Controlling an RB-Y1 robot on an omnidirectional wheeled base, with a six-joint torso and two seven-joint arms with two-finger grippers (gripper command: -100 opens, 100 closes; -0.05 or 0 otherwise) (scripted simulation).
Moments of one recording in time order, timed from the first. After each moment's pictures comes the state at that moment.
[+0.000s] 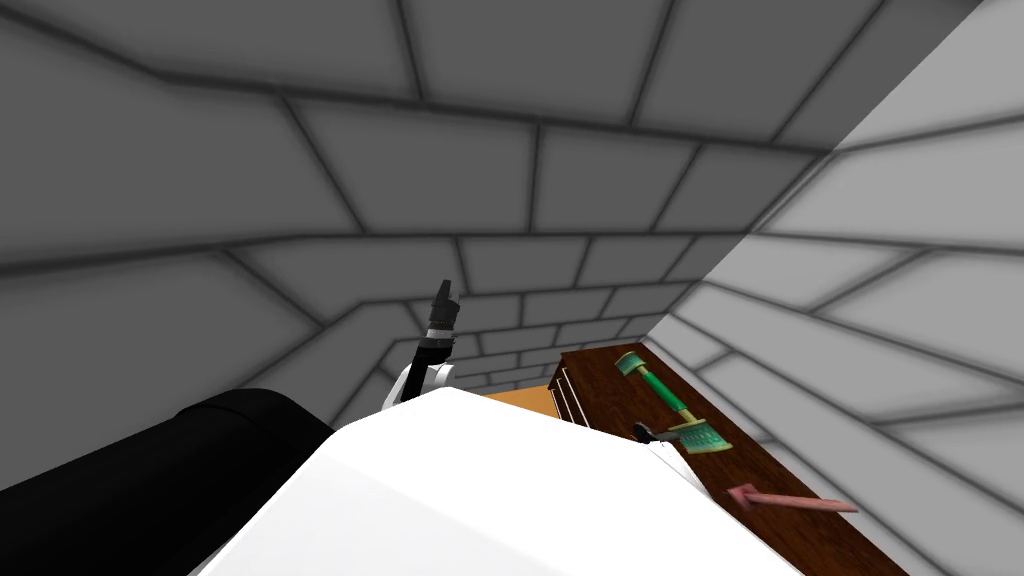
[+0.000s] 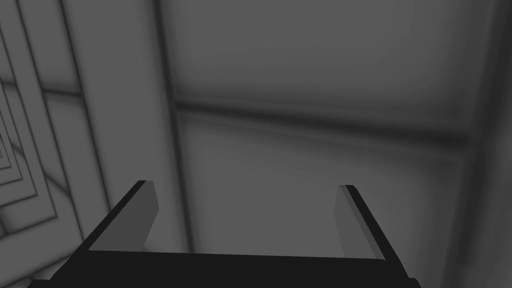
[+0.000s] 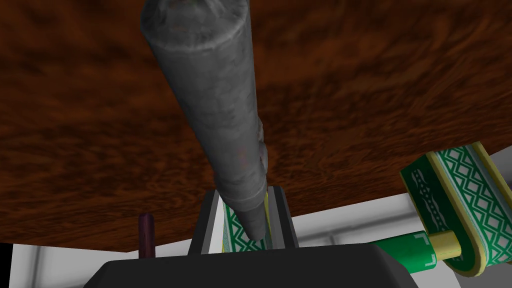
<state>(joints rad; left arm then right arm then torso) 0.47 0.02 0.03 -2.23 -0.03 -0.43 -0.09 -0.10 -0.26 -0.44 -0.54 0.79 0.30 -0.04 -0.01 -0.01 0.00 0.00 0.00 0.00</state>
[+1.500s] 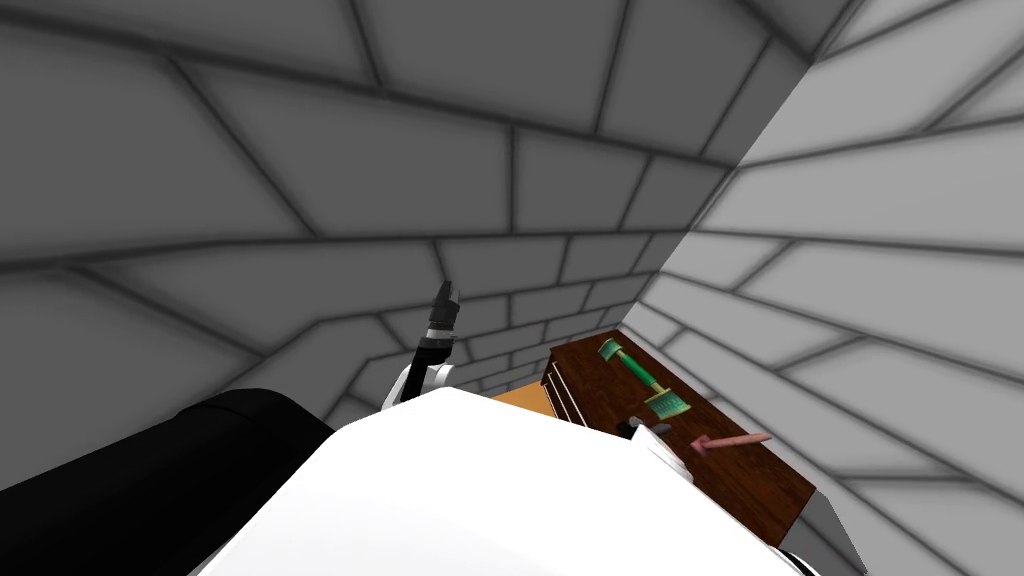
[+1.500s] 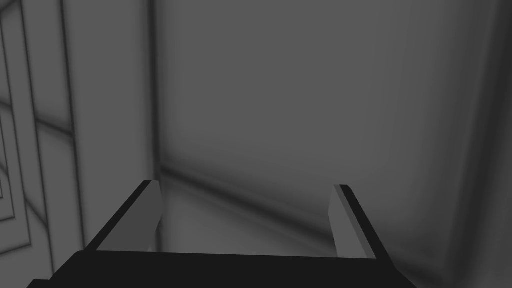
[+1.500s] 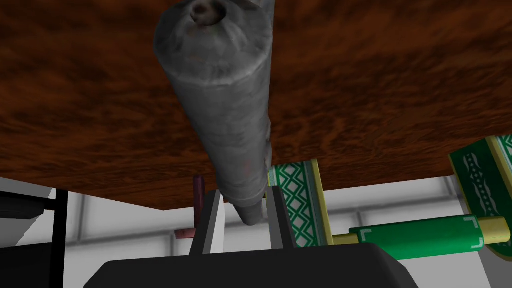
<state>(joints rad) 0.47 0.02 0.03 -2.23 -0.03 -0.43 -0.09 -0.10 -0.33 -0.01 -0.54 0.88 0.46 -0.40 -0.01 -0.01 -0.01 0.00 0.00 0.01</state>
